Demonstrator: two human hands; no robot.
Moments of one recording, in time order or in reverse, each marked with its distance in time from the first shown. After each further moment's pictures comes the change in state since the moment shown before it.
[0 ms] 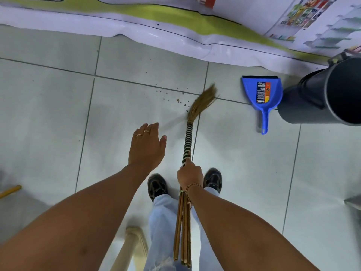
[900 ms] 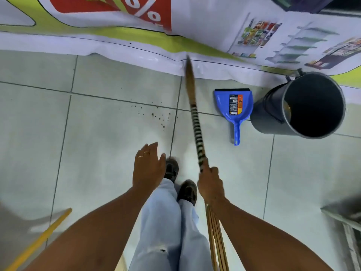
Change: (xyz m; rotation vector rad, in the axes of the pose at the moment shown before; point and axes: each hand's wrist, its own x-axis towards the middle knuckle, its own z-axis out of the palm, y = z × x) left_hand 0.010 0.136 0.043 -0.126 0.018 -0.073; right_hand 0.032 0.116 -0.154 -0.092 0.118 -0.112
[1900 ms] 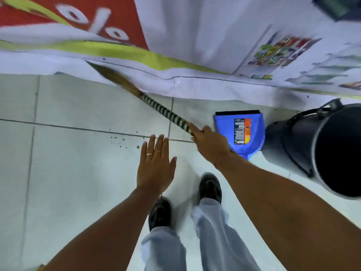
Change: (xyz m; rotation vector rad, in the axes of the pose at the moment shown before) left_hand 0.235 0.060 0.063 0.419 -0.048 0.199; right_hand 0.312 -0.070 -0.105 -0.435 0.253 -0.524
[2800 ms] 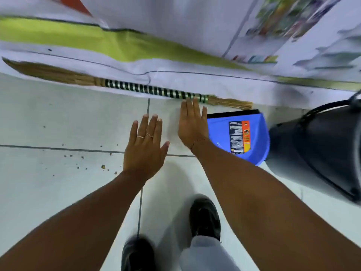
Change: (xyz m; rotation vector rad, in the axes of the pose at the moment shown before) left_hand 0.132 0.014 0.114 0.164 0.212 0.185; right_hand 0.131 0.062 0.102 -0.057 0.081 0.142
